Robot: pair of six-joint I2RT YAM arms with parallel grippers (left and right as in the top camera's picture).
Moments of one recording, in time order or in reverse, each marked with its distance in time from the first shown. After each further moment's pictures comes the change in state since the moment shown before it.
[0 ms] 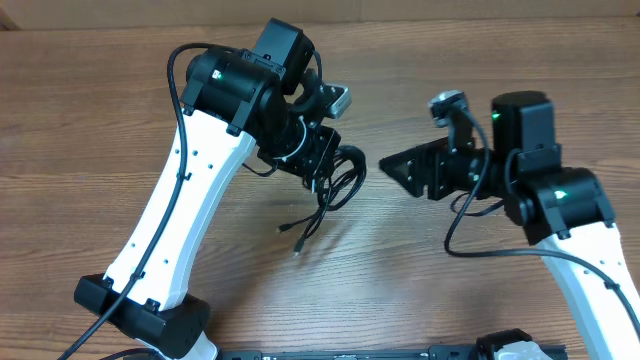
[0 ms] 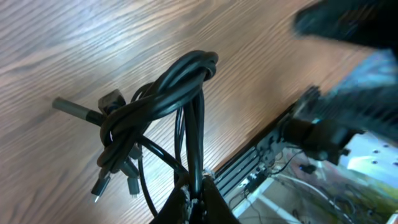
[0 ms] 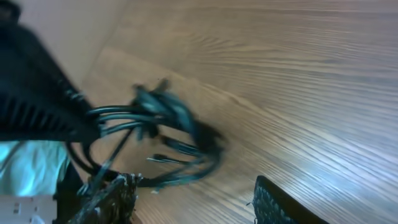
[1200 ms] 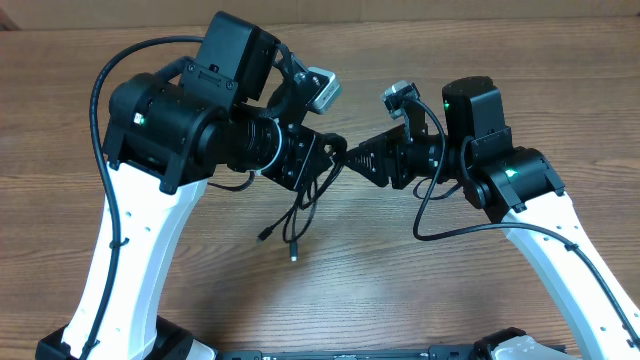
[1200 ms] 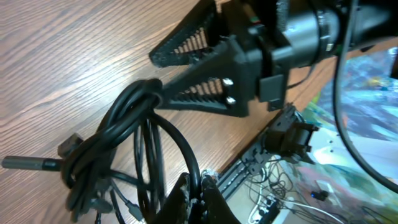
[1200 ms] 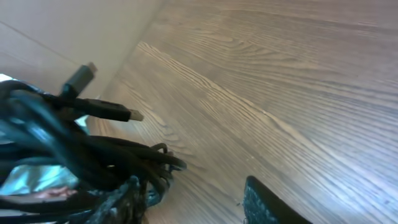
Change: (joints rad) left arm 0.000 -0.124 0.169 -0.062 -0.005 0.000; right arm 0.103 0.132 0.000 0.212 -0.089 0.055
